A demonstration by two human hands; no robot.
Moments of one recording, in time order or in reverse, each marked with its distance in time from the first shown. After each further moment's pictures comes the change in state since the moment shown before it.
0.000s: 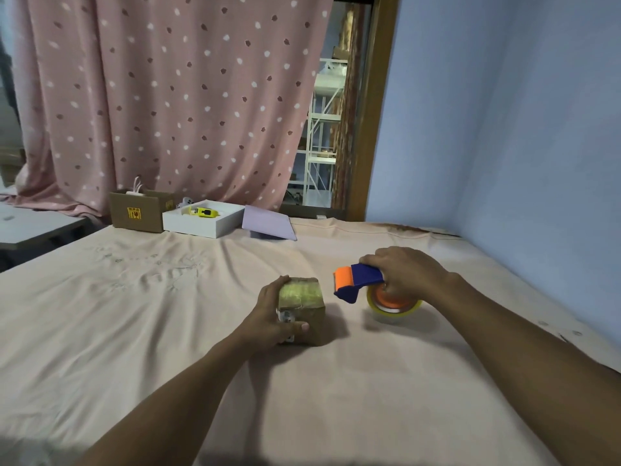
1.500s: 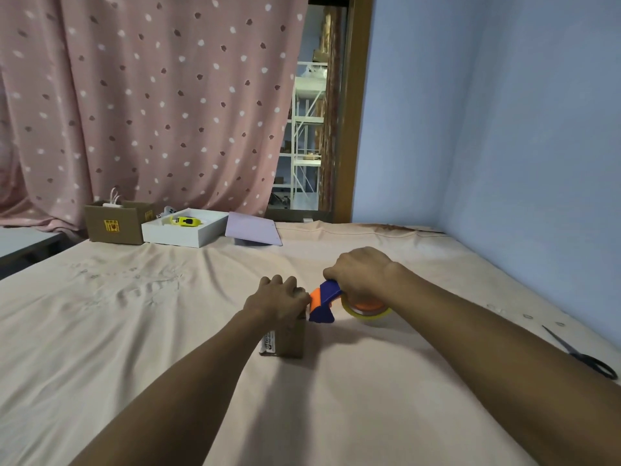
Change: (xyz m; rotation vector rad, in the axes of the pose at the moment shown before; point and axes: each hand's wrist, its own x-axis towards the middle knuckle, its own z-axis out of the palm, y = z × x) left_hand 0.046 0.078 0.009 1.292 -0.274 0.194; right_hand 0.022 -0.046 -0.021 -0.255 -0.176 -0.091
